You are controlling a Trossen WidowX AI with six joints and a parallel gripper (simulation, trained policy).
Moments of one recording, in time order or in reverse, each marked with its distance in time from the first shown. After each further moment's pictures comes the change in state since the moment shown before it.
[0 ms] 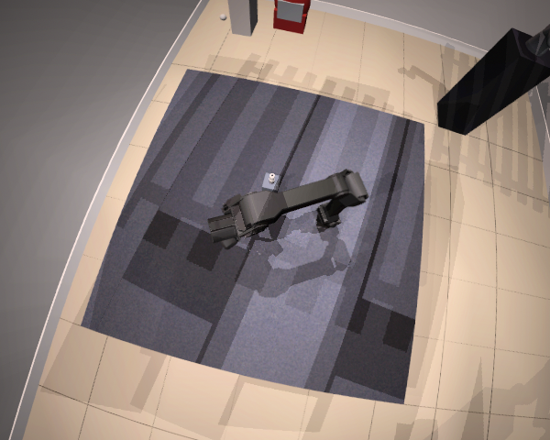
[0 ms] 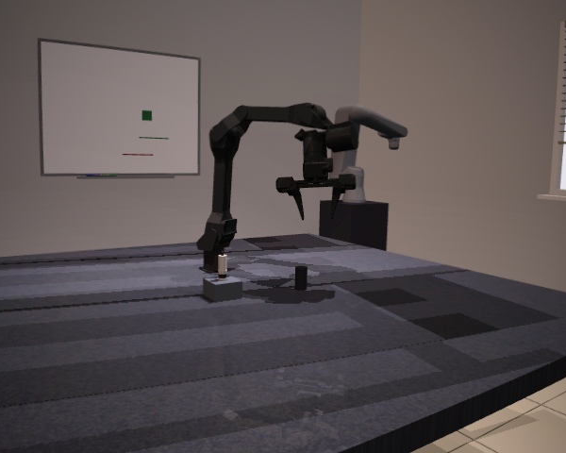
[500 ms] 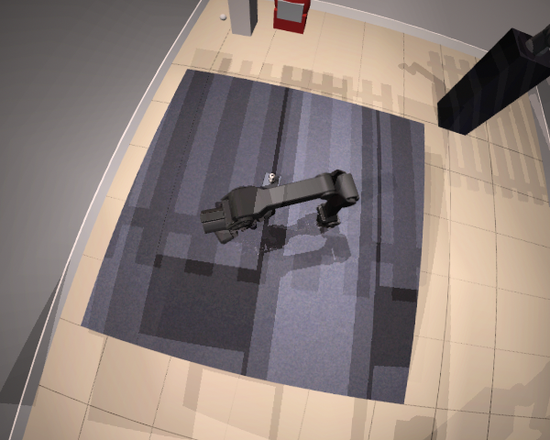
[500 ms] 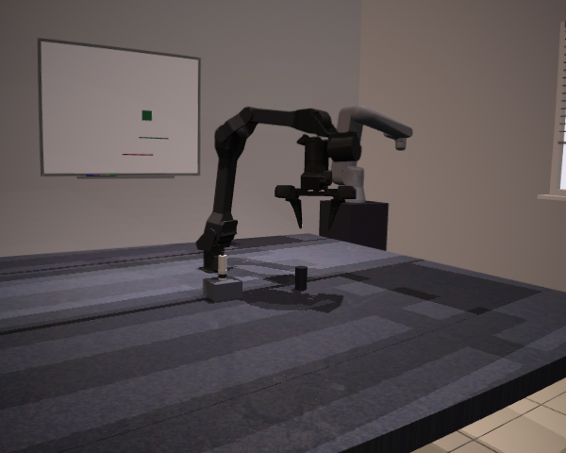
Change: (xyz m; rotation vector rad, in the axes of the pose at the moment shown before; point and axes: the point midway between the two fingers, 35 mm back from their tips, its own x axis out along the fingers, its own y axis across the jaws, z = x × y) arm 0.023 -0.004 0.006 0.075 0.116 -0.069
